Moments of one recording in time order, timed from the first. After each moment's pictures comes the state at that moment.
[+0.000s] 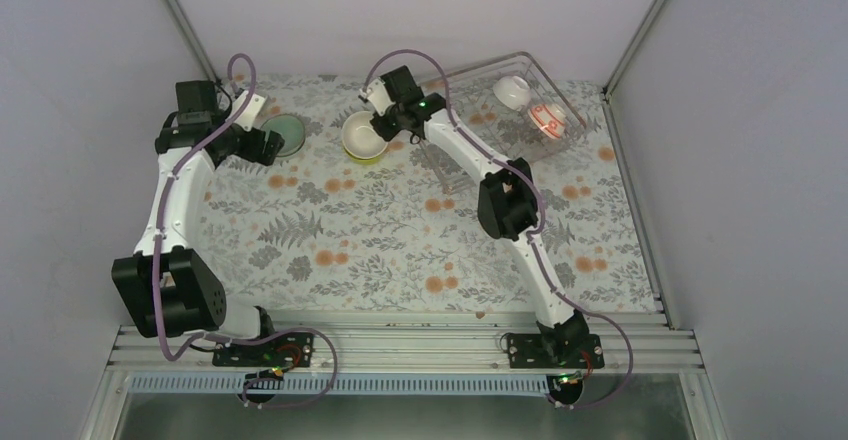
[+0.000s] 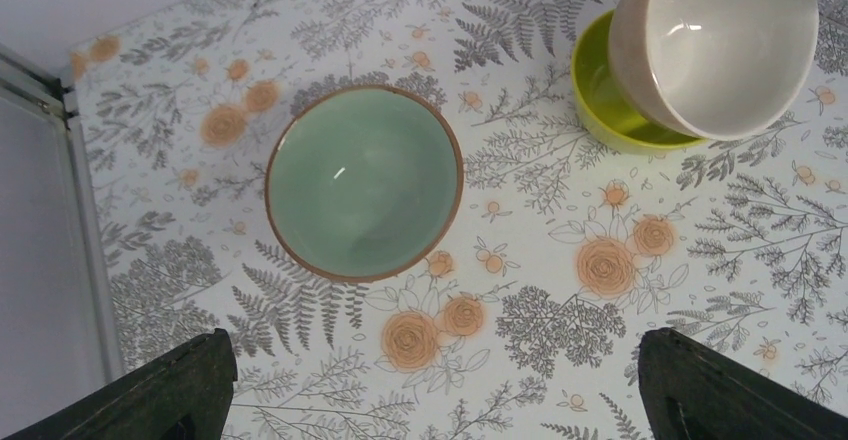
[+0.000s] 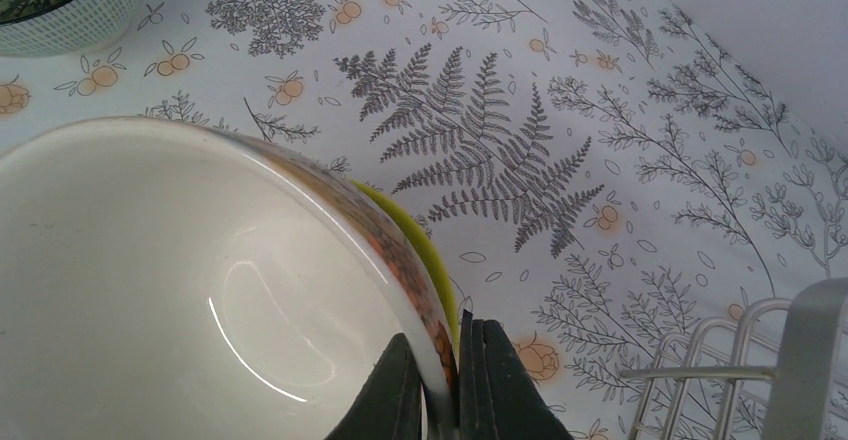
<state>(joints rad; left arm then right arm) 0.18 1.42 1.32 -0.74 0.32 0.47 0.62 2.51 2.40 -0.67 -0.10 -0.26</state>
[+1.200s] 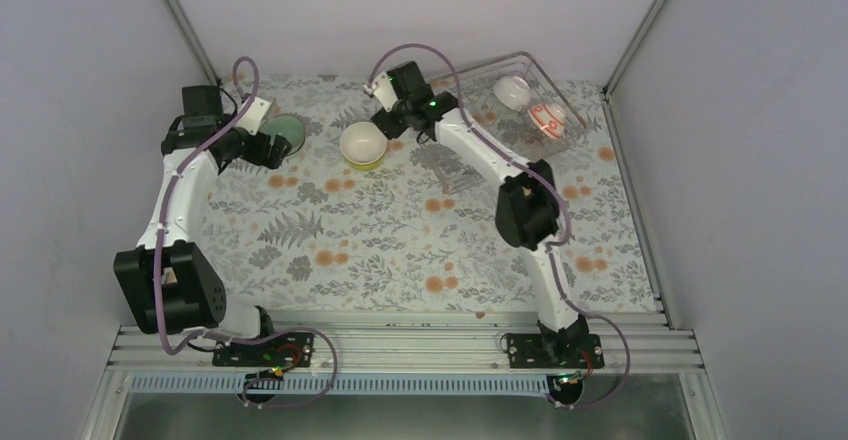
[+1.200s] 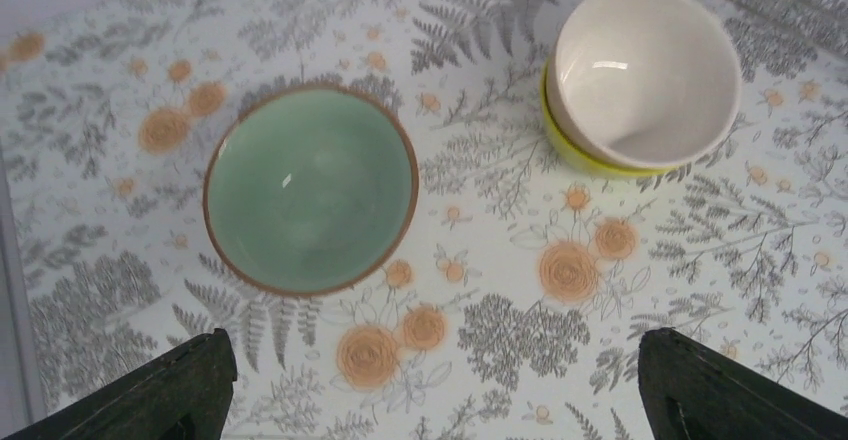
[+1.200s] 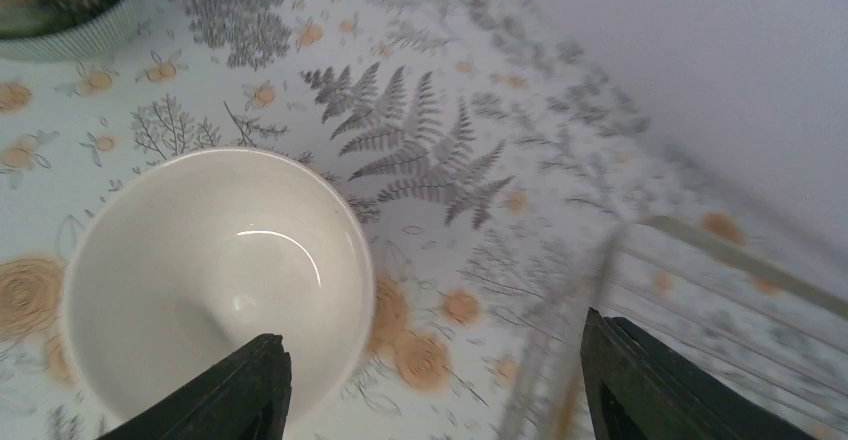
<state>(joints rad) 0.18 1.43 1.25 -0.69 0.40 0.46 0.64 2.36 2.22 -0.60 0.02 -0.30</state>
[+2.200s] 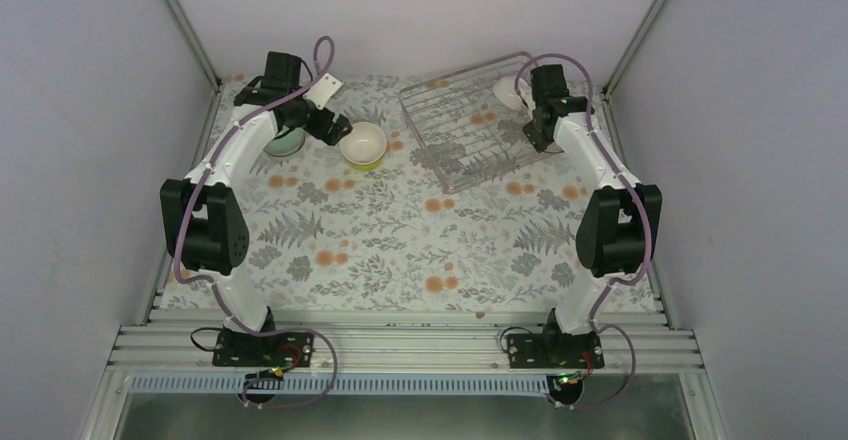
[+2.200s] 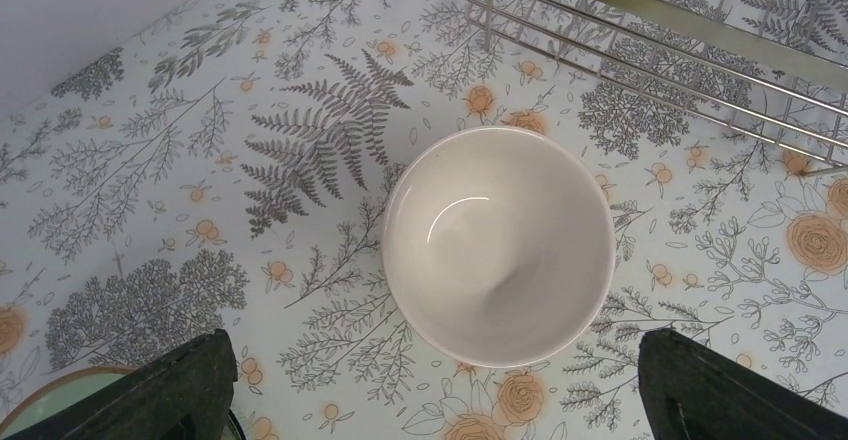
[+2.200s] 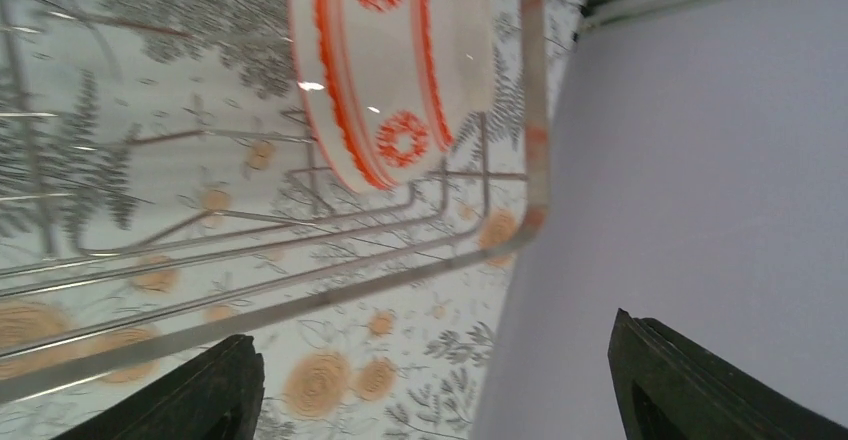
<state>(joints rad) -0.14 1.80 1.61 -0.71 0.35 0.41 0.13 1.81 1.59 -0.77 0.47 -0.49</state>
